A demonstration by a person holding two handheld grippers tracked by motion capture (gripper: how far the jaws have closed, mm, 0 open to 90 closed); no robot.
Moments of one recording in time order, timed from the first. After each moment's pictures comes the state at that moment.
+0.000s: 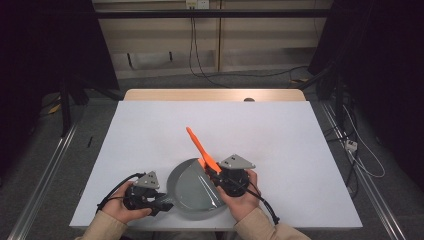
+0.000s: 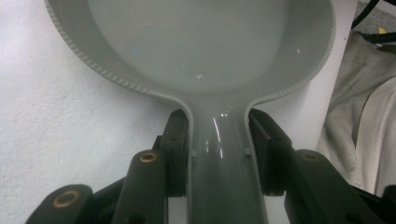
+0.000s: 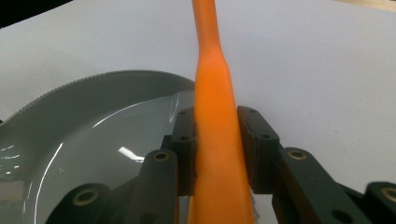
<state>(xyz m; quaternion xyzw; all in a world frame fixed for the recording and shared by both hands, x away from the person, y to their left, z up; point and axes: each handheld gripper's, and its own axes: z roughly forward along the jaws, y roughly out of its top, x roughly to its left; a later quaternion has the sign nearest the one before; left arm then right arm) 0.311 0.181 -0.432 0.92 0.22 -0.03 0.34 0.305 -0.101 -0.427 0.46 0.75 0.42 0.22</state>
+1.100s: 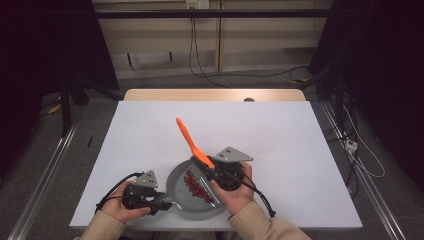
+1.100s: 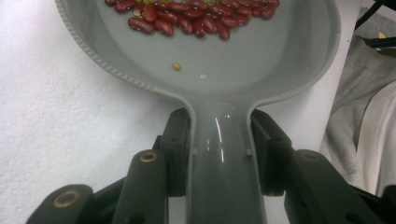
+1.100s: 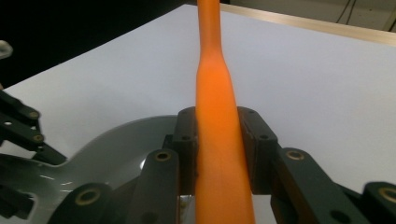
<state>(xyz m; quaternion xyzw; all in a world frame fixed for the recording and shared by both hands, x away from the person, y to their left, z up) 0.313 0.185 -0.433 0.91 0.22 -0.03 0.34 0.314 -0.091 -0.402 0.43 0.74 0.48 0.19</state>
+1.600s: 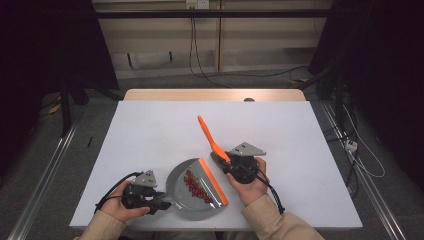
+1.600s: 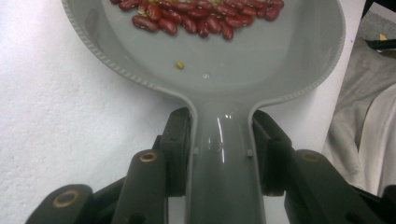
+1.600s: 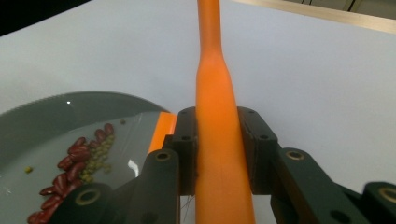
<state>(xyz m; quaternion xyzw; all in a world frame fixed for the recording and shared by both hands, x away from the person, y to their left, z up) 0.314 0.187 -0.433 0.91 0.22 -0.03 0.34 0.335 -0.131 -0.424 0.46 0.74 0.43 0.22</state>
